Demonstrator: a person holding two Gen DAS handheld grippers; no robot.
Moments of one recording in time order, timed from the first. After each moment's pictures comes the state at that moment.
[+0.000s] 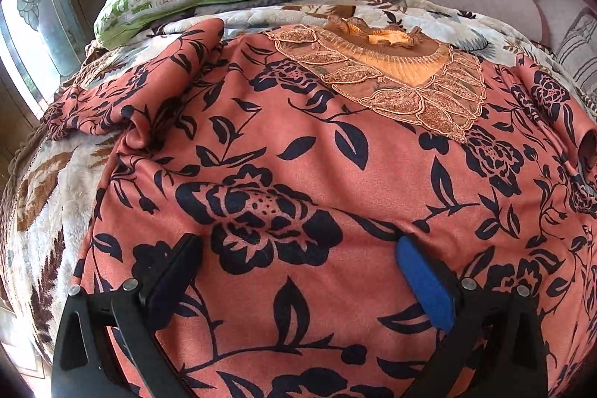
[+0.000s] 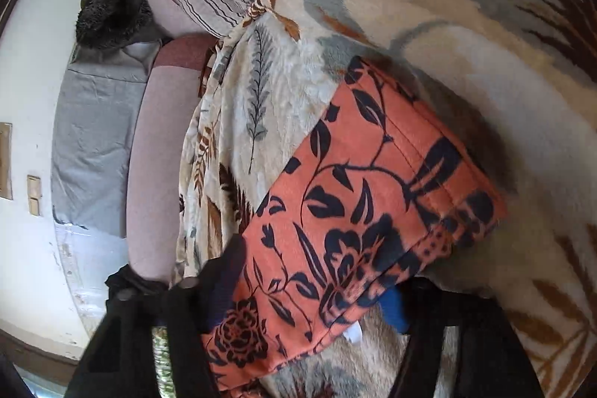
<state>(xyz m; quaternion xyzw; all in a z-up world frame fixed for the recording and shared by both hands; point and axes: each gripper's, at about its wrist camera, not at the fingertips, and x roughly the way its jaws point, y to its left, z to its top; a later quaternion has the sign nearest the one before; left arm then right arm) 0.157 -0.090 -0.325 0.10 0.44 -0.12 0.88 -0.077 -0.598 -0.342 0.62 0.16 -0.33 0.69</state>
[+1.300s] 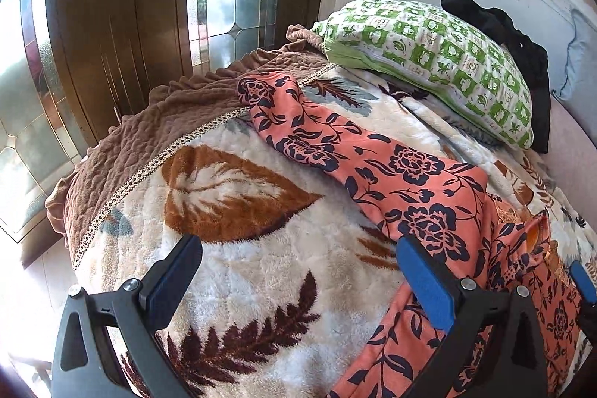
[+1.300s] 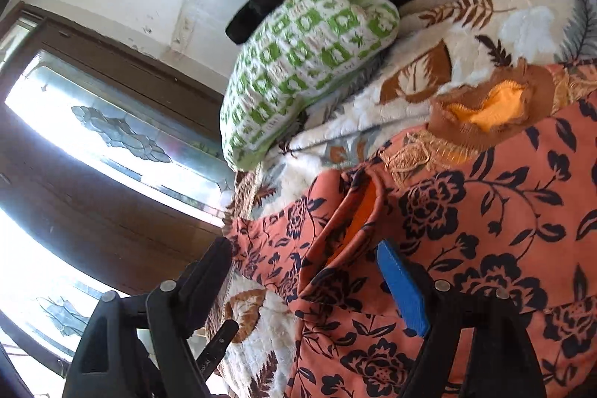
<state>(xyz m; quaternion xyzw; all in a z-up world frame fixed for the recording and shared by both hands) 0.217 0.110 -0.254 -0.11 0.39 0.12 0.91 0.248 -0.214 -0.271 0.41 0.34 0.13 0.84</state>
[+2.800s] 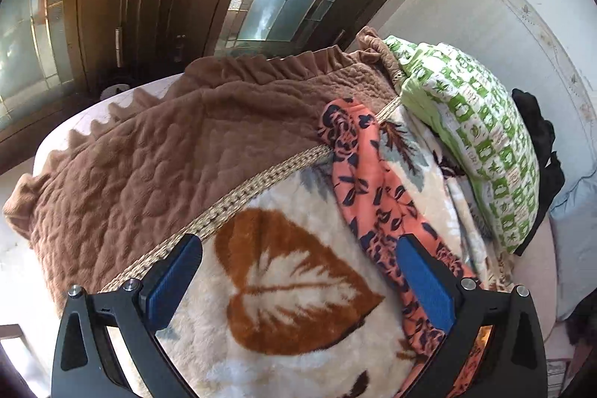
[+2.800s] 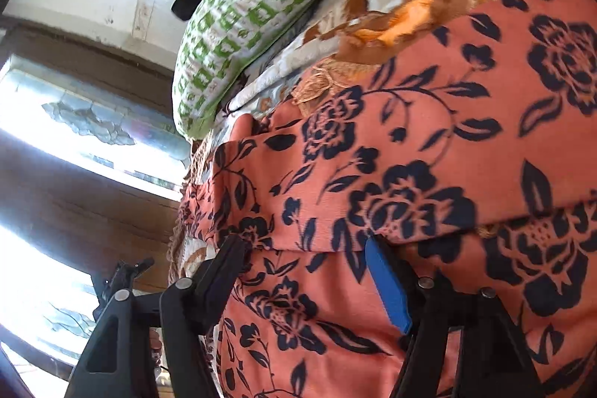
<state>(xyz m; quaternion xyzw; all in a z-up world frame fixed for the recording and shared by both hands) 0.291 0.284 -0.260 -0.33 0.42 0.08 0.84 0.190 -0.254 -0.339 0.43 0.41 0.10 0.80</state>
